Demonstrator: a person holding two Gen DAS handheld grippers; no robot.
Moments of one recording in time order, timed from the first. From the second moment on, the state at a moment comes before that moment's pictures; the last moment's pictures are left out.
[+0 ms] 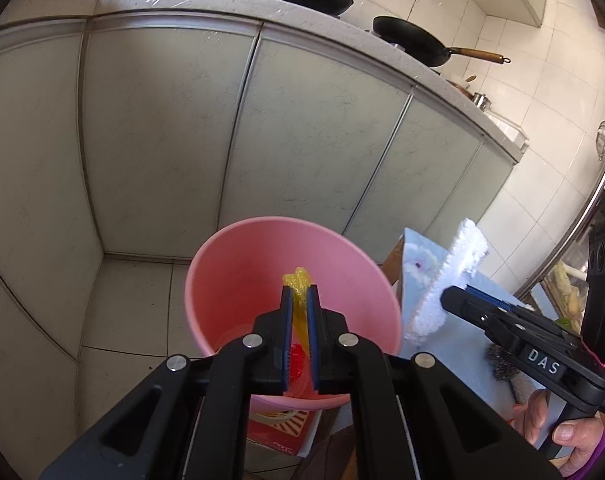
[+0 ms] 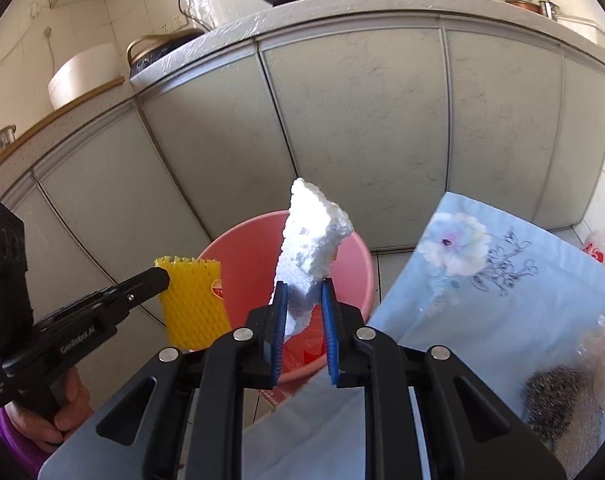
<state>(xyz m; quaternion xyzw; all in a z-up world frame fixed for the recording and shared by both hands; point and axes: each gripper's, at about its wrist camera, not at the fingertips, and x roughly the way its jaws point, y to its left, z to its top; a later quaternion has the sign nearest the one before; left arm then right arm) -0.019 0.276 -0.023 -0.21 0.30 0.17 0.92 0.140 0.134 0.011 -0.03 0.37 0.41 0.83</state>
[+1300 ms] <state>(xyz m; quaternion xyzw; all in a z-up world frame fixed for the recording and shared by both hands) -0.024 0.241 -0.013 -0.23 0.31 0.14 0.91 0.097 0.100 0.014 -0.04 0.37 0.41 0.83</state>
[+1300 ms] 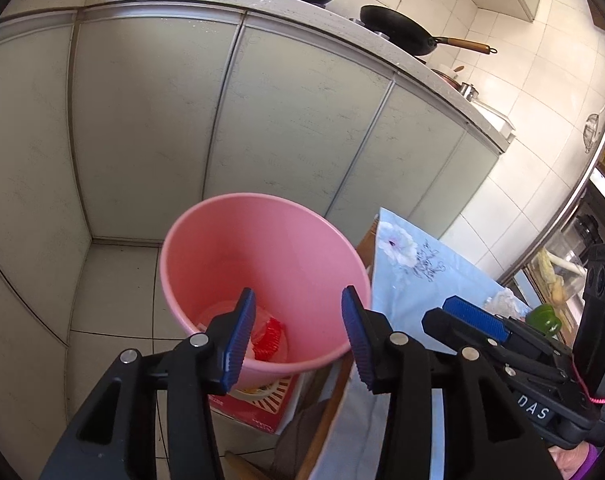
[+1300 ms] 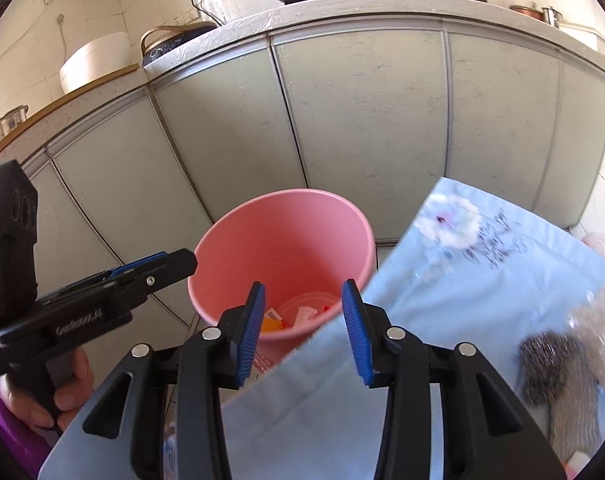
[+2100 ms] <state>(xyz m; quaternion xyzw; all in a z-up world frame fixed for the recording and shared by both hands) -0.019 0.126 0.002 -0.19 0.33 -0.01 0.93 0.065 -0.103 0.044 0.02 0.33 0.24 0.91</state>
